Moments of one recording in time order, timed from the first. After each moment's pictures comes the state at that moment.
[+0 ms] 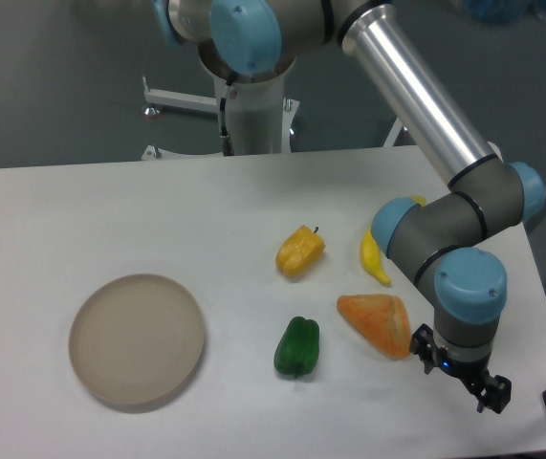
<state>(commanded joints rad) 2.33 -2.53 -0.73 -1.20 1.65 1.28</state>
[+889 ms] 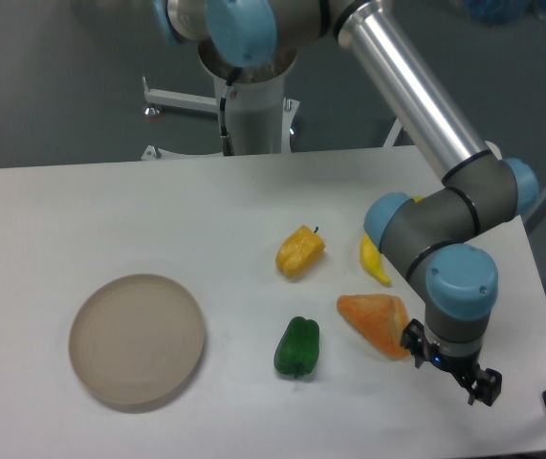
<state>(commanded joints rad) 2.32 -2.43 -0.87 -1.21 1.66 1.22</state>
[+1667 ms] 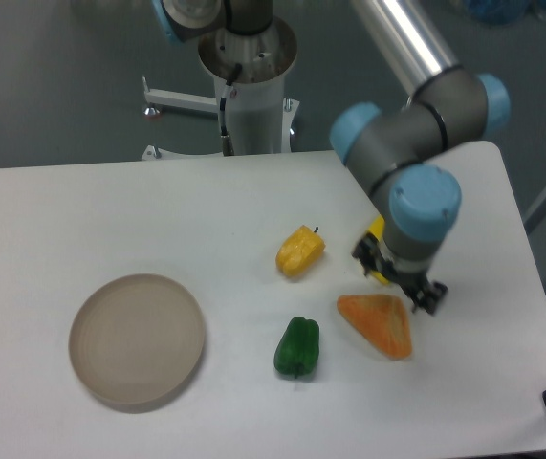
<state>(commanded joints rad) 2.33 -2.04 -1.35 -1.41 1.60 1.18</state>
